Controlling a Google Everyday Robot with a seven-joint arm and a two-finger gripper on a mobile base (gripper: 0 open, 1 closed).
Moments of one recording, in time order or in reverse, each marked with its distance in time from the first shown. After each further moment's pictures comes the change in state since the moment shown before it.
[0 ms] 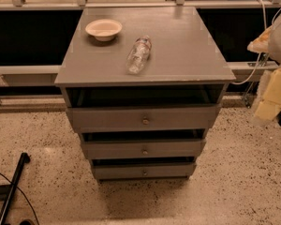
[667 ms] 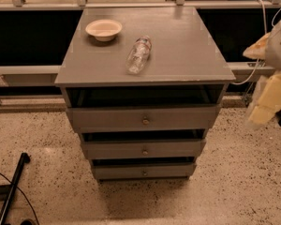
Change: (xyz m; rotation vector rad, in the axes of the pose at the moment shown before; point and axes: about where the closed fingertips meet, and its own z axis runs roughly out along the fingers) arm -0.003 0.002 0.013 -0.017 -0.062 0.011
